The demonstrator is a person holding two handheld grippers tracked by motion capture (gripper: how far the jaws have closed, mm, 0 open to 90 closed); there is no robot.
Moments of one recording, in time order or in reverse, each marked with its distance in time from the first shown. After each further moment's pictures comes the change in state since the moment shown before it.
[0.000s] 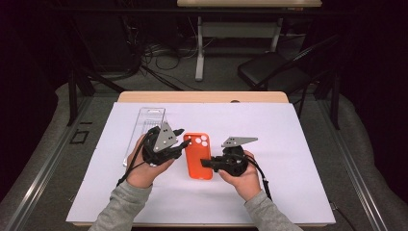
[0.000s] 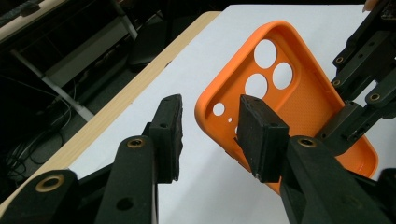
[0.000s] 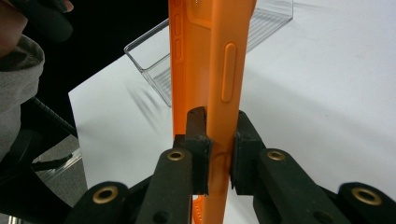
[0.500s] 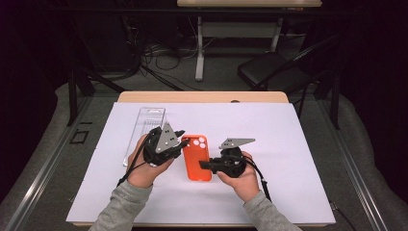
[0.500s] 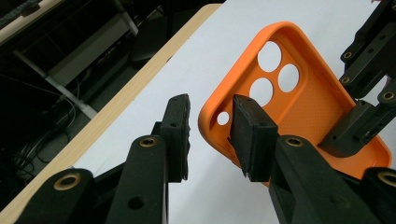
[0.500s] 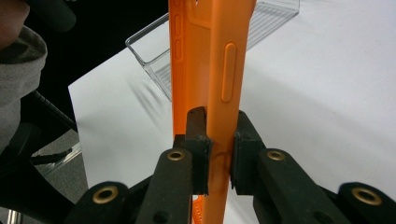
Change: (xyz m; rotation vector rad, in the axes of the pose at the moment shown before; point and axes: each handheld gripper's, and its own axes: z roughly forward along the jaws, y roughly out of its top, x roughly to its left) left arm 0.000 -0.002 0.003 0.026 0.008 0.036; right arm 0.003 -0.002 0.005 0.017 0.005 -0.017
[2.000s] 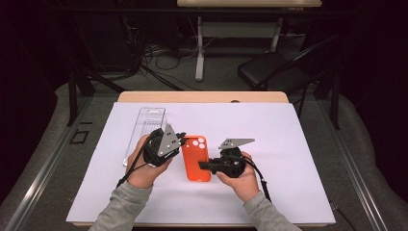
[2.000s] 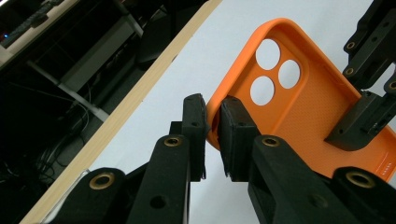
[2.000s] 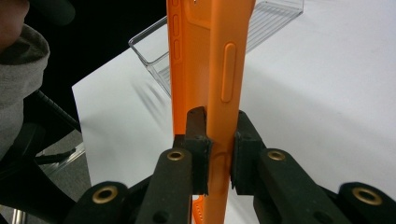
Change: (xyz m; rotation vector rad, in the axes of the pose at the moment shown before) left arm -0.003 0.003 -0.003 0.019 0.030 0.084; right arm 0.000 0.000 0.001 0.000 0.013 0.000
